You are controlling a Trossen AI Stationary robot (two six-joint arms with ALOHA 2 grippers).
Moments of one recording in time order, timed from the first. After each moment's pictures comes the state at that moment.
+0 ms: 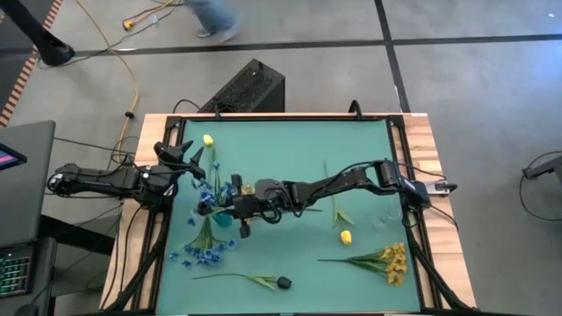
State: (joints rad) left arm -0.08 0.33 0.30 -0.29 -1.11 -0.22; right arm 0.11 2.23 1.69 0.49 -0.04 -0.29
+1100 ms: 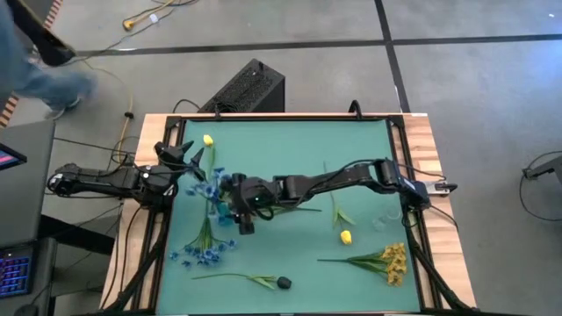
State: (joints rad) left arm -0.08 0.33 0.30 -0.29 -1.10 -0.21; right arm 0.10 2.23 1.89 -0.09 0.00 -0.16
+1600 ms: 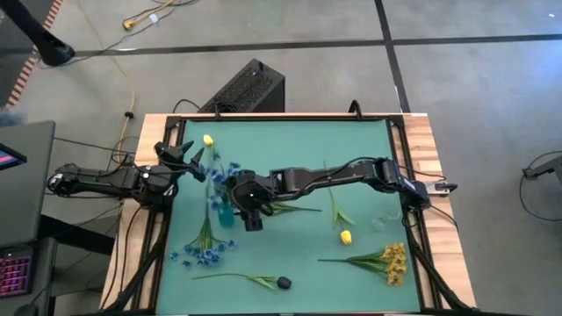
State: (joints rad) left arm -0.08 0.33 0.30 -0.29 -1.09 -0.22; right arm 0.10 2.23 2.07 -0.51 0.00 -0.11
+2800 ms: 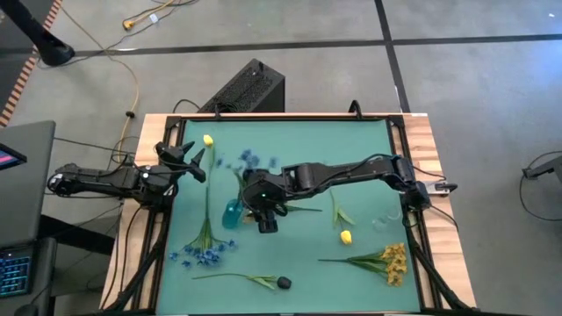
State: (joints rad) left arm -0.08 0.33 0.30 -0.29 -1.08 -0.22; right arm 0.13 2.11 2.07 -0.73 0.00 -0.06
